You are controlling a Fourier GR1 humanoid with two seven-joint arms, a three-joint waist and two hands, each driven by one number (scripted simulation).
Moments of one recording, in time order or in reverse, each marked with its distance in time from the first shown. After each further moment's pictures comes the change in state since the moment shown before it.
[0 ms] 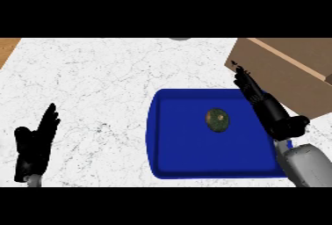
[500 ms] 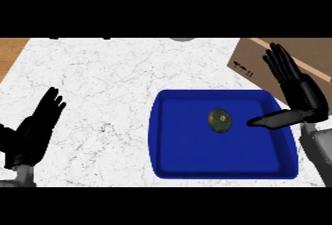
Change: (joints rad) left arm -0.058 -0.009 0.073 -0.092 0.172 -0.162 -0.019; right arm -0.081 -0.059 -0.178 0.105 -0.040 0.107 -0.200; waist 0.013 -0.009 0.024
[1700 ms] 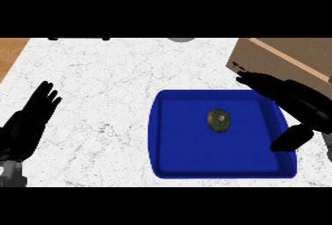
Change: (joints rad) left arm -0.027 0.011 0.076 -0.004 0.072 -0.102 0.037; right arm -0.054 -0.303 0.254 -0.296 0.604 0.205 0.283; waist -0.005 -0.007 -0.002
